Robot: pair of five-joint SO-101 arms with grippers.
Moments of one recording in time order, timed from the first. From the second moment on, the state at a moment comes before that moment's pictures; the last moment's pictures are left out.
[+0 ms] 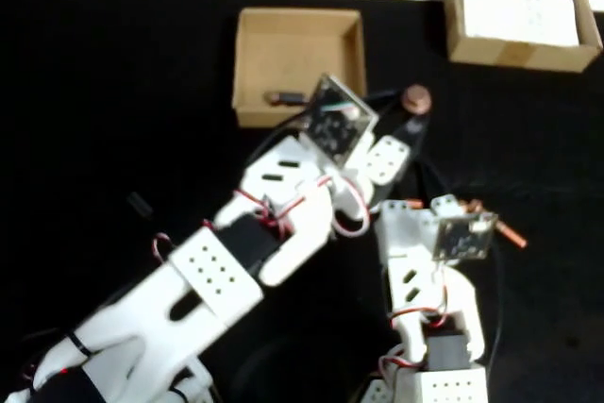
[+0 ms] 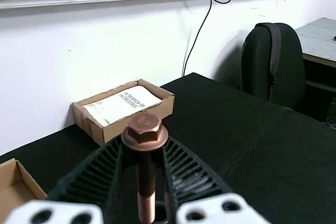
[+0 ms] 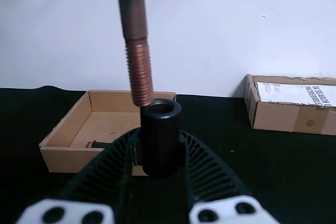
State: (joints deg) left arm 40.9 -32.5 36.8 2.2 3.0; right arm -10.5 -104.5 95.7 17.4 0.1
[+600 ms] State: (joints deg) left arm 42.9 -28.2 31.5 8.3 3.1; right arm -10.8 -104.5 95.7 17.4 0.1
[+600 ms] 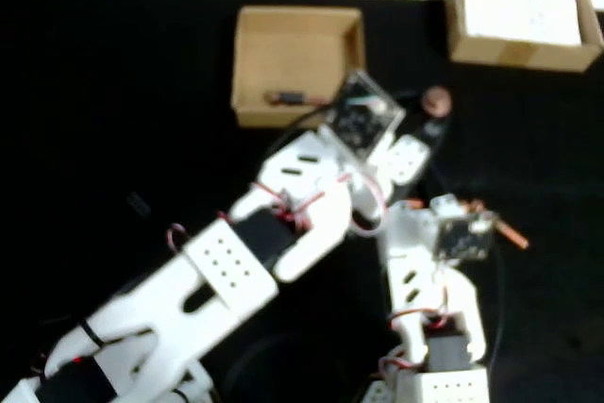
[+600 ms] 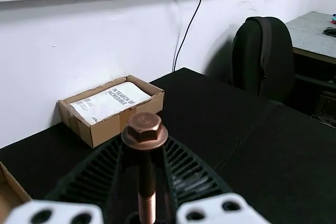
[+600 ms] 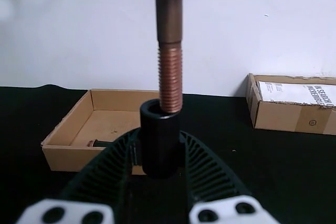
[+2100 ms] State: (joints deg) left arm 40.7 -27.0 40.7 6.9 3.1; right arm -10.9 -104.4 95.7 17.4 0.4
